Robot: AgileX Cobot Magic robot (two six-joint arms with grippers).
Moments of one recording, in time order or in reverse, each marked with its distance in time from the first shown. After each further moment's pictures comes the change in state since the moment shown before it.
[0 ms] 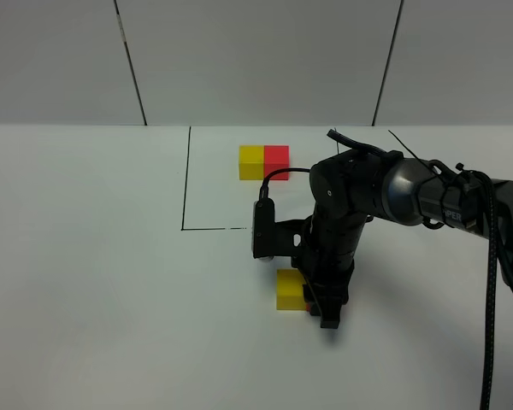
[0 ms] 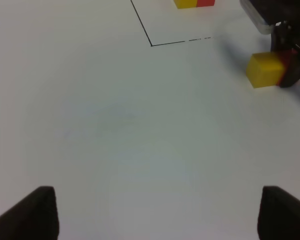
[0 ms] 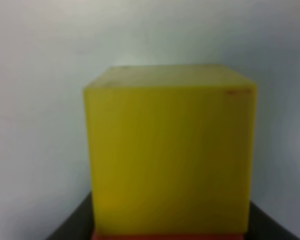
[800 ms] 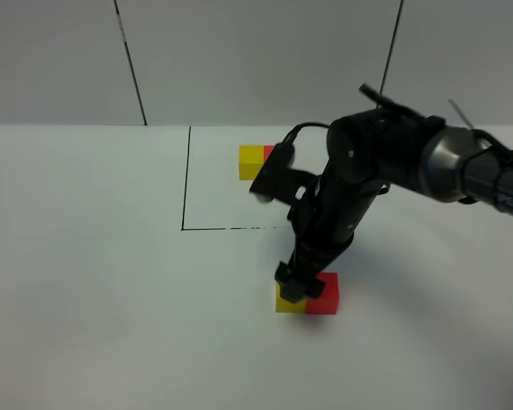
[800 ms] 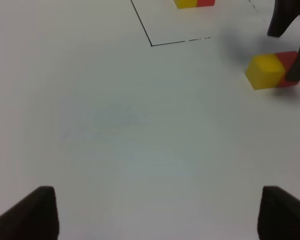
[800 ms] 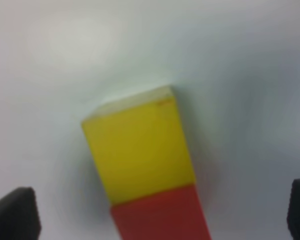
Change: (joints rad) left arm 0.000 0.000 0.000 0.000 0.000 0.000; right arm -0.013 -0.171 0.000 0.104 0.024 0.362
